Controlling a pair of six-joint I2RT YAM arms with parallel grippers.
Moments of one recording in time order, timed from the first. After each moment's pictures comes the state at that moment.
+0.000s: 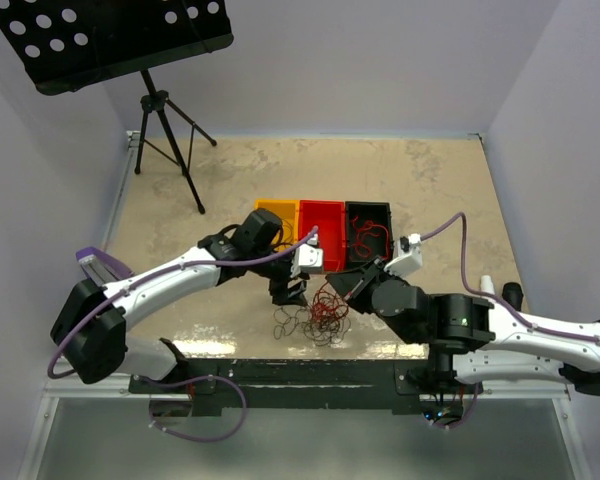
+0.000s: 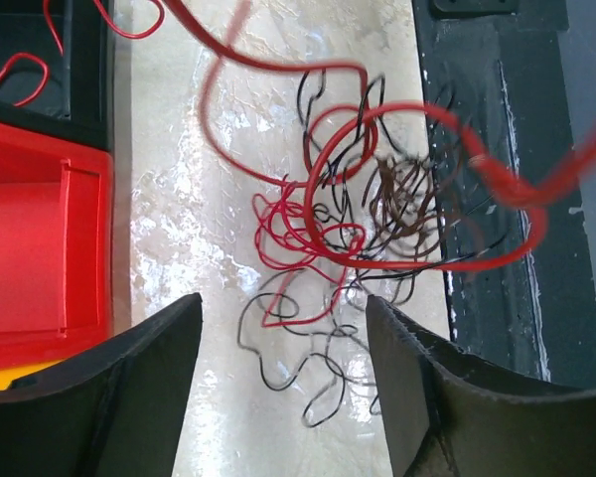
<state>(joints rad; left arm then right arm) -0.77 1.37 0.94 -0.40 0.71 0.53 1.37 0.83 0.86 -0.57 0.77 1.48</state>
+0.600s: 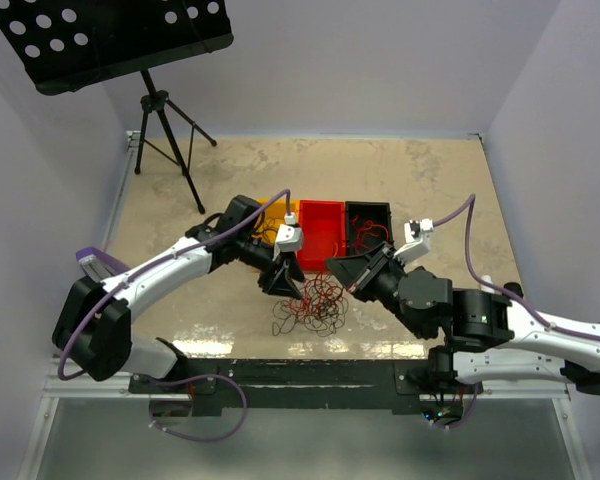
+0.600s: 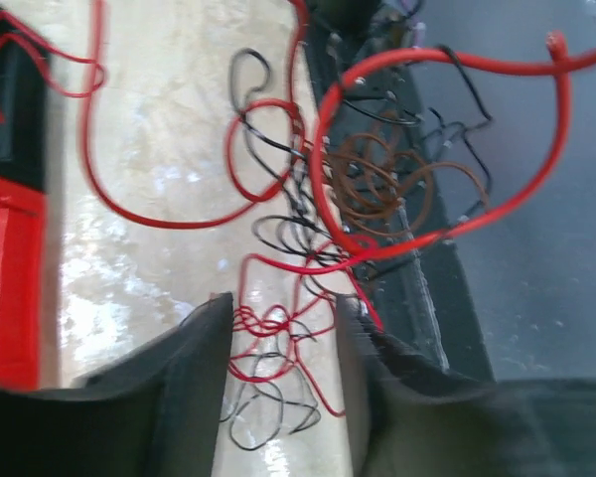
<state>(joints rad) -0.60 1.39 0.94 -0.39 1.07 0.47 1.39 0.80 0.99 -0.44 0.77 1.26</state>
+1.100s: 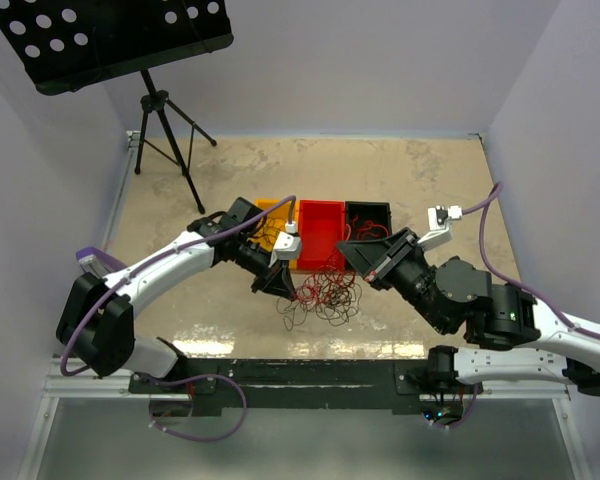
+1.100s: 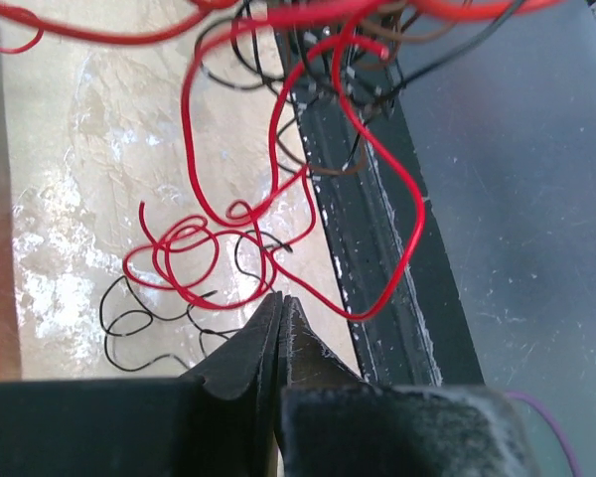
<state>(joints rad) -0.60 1.42 1.00 -0.67 1.11 0.69 1.39 0.77 1.10 -0.41 0.77 1.16</state>
